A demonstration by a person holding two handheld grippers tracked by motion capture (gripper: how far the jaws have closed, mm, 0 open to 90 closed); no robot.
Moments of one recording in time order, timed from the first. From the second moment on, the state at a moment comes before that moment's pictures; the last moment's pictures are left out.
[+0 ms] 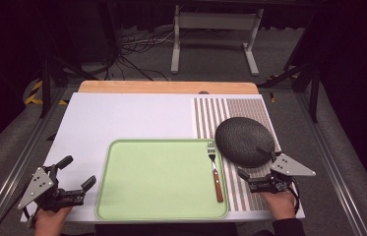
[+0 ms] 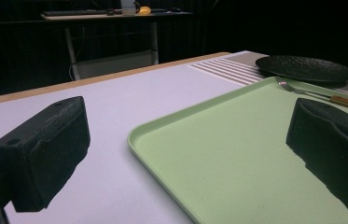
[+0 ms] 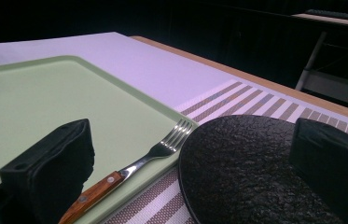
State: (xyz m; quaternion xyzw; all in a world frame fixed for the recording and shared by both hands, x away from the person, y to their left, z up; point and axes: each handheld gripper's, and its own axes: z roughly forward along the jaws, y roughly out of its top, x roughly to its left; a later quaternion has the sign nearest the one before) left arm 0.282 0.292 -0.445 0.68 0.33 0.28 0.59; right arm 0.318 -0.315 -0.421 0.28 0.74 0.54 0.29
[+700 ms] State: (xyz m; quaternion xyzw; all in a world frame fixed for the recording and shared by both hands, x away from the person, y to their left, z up) left arm 0.282 0.292 -0.445 0.68 0.33 0.28 0.59; right arm 0.324 -0.329 -0.446 0.34 0.73 0.54 0.25
